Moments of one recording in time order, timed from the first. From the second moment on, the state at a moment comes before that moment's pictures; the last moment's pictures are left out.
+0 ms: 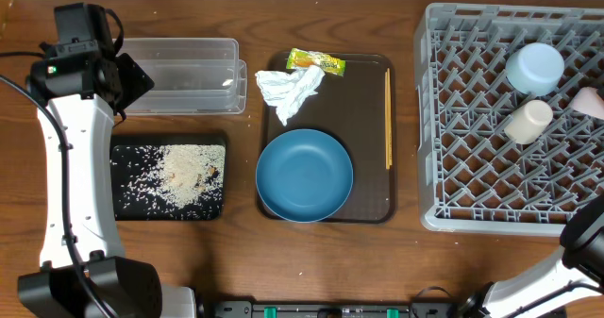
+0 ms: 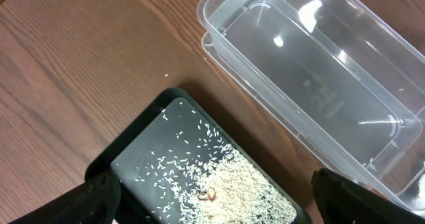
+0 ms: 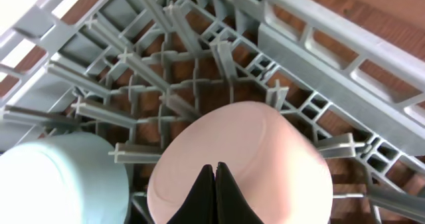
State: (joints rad) left arm 0.20 1.60 1.62 -1.14 -0.29 -0.52; right arm -0.64 1.94 1.49 -0.38 -0.01 0.31
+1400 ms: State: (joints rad) left arm 0.20 1.60 1.62 -1.14 -0.29 -0.52; right arm -0.57 1.95 1.49 -0.48 0.13 0.42
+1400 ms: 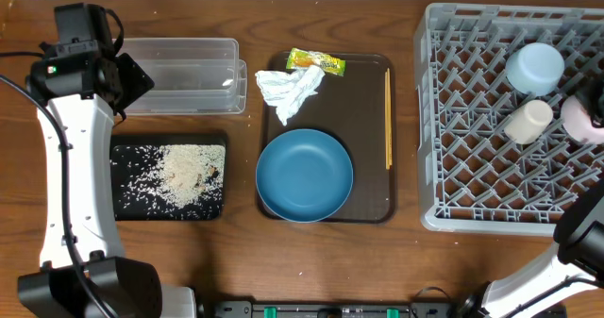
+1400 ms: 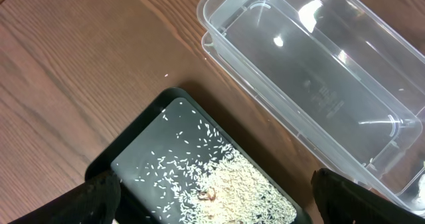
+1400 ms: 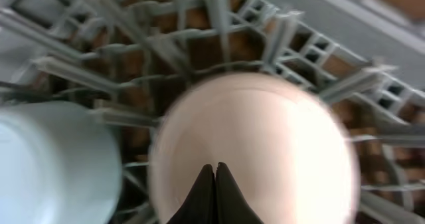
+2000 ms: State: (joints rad) left arm 0.20 1.60 1.62 -1.14 -0.29 -0.52; right arm -0.55 1.50 1.49 -0.43 -0.48 0.53
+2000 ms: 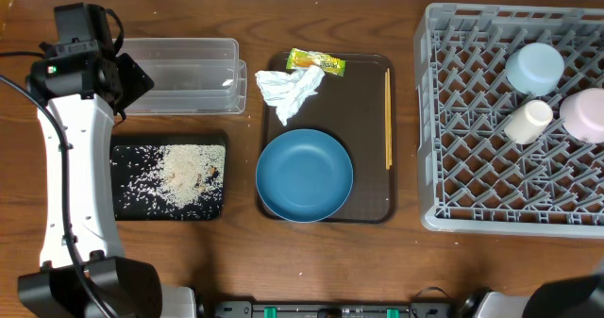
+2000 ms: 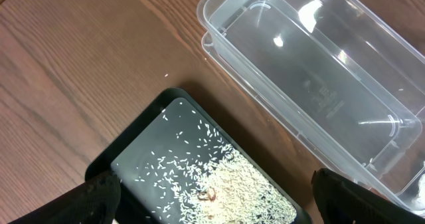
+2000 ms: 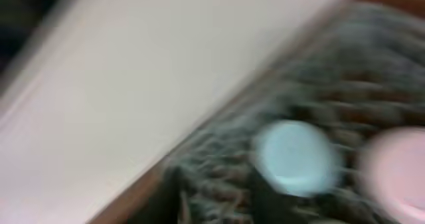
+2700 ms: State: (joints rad) left arm 0.20 1.60 1.62 -1.14 -0.29 -0.52; right arm 0.20 1.85 2.05 -1.16 -0.21 0.20
